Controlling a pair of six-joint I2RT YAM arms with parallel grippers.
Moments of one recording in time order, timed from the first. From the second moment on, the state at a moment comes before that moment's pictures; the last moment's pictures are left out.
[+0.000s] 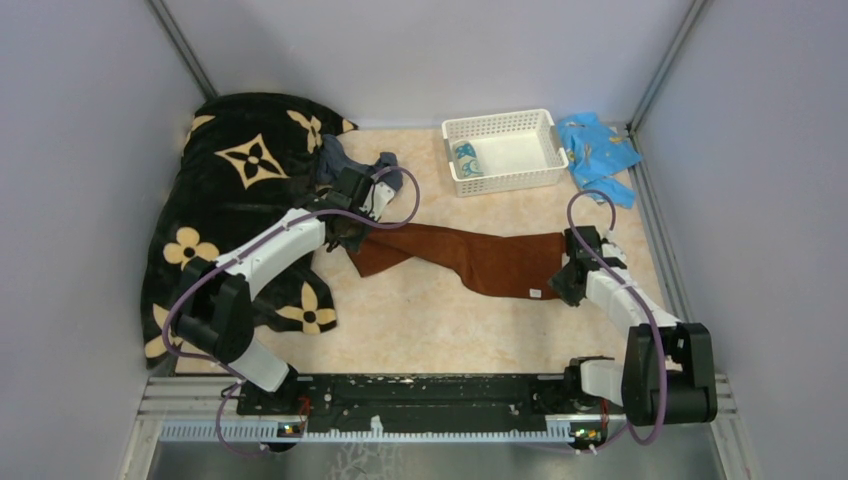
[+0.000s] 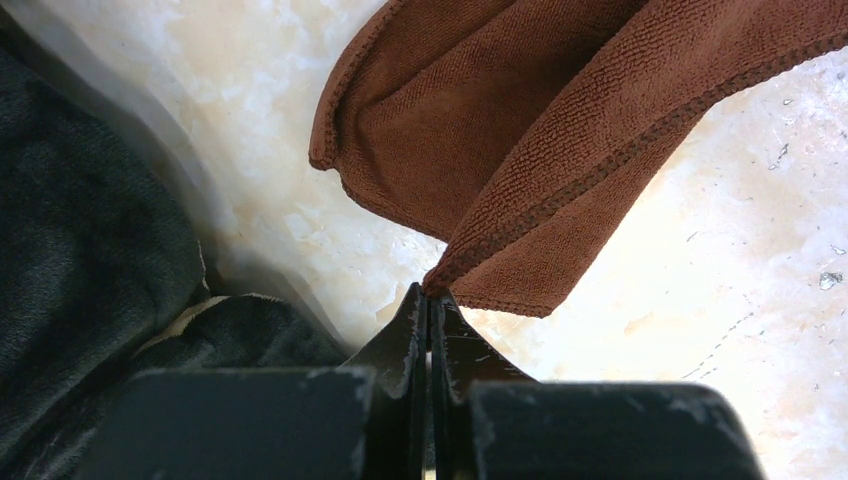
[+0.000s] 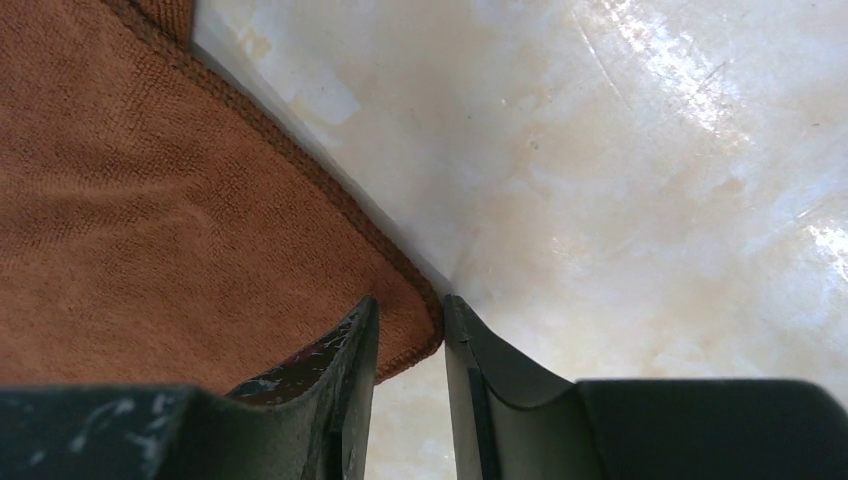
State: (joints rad) left arm -0.50 1.58 1.16 -0.63 -0.17 0.23; right arm 0.05 1.20 0.55 -0.51 0.21 0.89
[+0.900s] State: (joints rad) left arm -0.50 1.53 1.25 -0.66 -0.33 0.21; right arm -0.02 1.10 0.83 -0.61 0.15 0.80
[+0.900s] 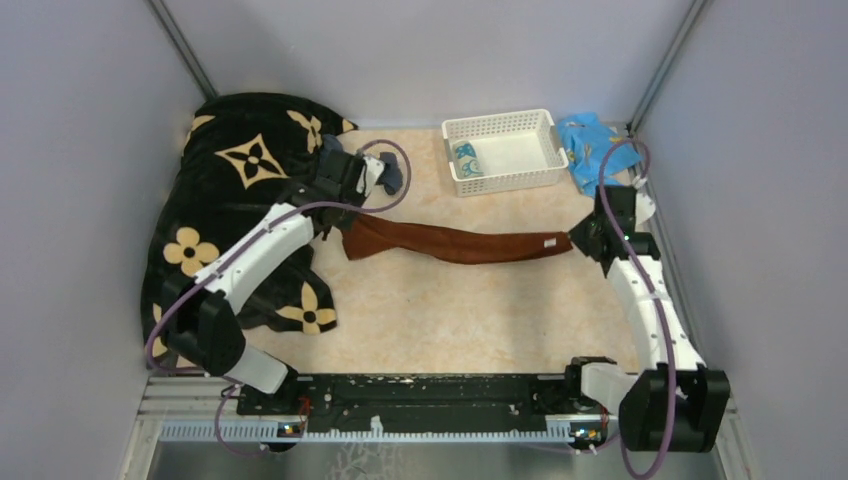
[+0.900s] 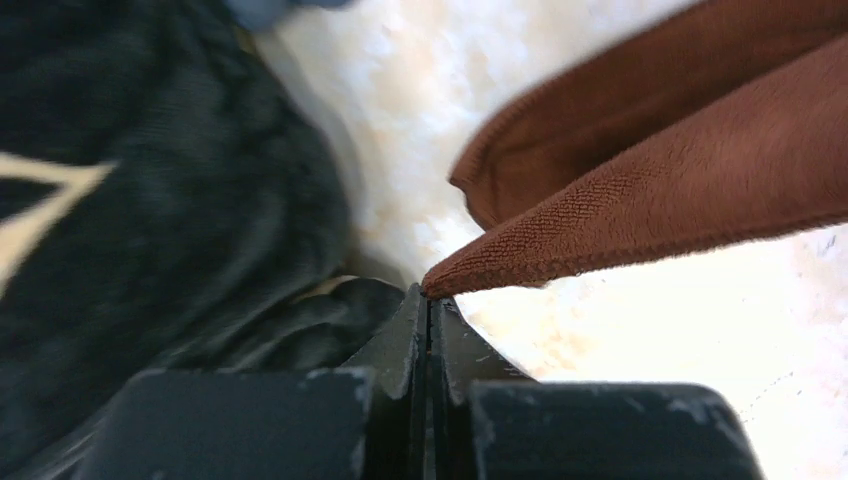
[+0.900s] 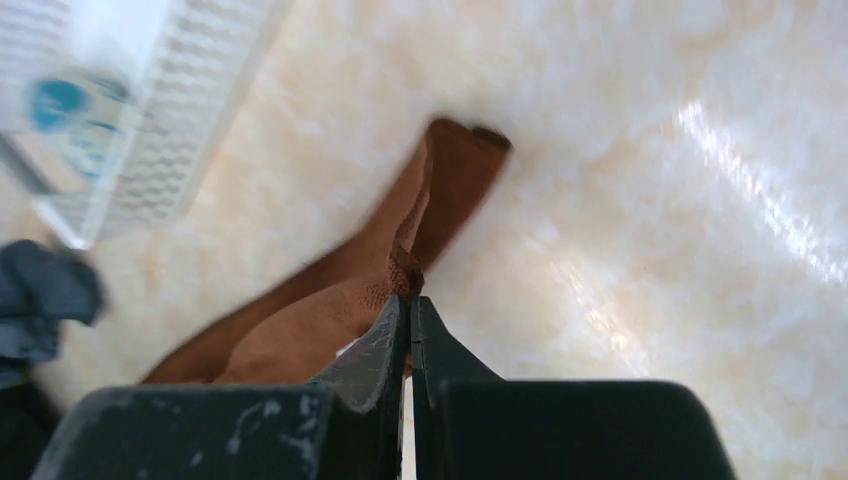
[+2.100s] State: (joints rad) left arm -0.50 1.26 1.15 -0.58 -0.30 0.12; right arm -0.05 0.88 1.02 -0.64 0.35 0.64
